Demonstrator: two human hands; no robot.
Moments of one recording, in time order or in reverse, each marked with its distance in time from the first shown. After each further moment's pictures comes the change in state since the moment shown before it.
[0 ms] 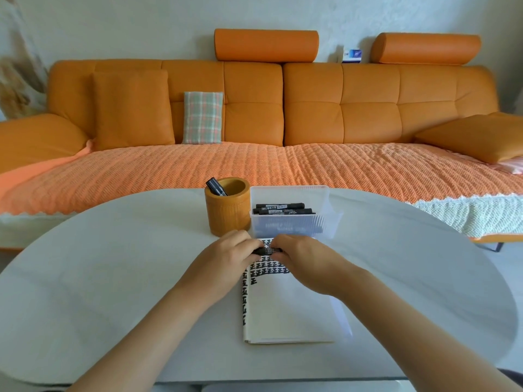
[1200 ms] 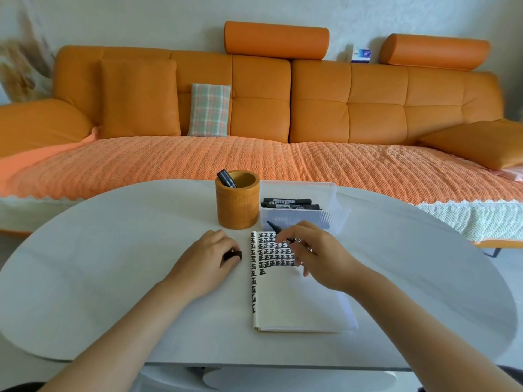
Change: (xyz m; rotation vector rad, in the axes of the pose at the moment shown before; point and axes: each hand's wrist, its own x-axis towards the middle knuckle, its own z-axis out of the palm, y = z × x) left_hand -0.040 -0.041 0.002 -0.005 -0.100 -0.288; right_hand -0.011 -0.001 0.000 0.417 0.064 0.119
